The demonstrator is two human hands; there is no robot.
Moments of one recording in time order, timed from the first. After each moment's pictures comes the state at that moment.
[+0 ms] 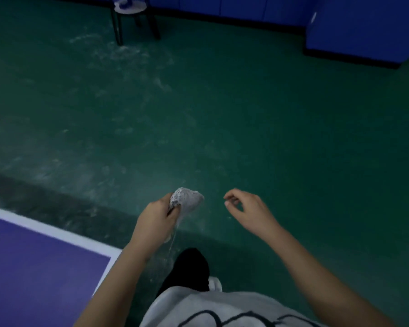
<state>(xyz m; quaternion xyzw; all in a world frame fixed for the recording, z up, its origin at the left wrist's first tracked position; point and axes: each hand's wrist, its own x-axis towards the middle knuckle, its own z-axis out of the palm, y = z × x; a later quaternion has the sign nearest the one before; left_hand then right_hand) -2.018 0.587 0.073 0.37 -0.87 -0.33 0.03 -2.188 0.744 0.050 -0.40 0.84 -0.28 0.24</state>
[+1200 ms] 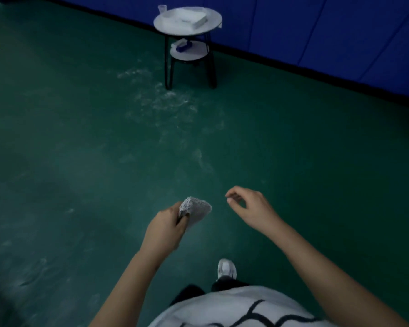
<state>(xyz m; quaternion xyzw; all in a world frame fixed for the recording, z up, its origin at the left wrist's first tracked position) -2.595 -0.153 0.063 0.48 -0.81 -0.31 0.08 -2.804 -0.072 0.053 -0.53 0.75 -0.28 0.27</state>
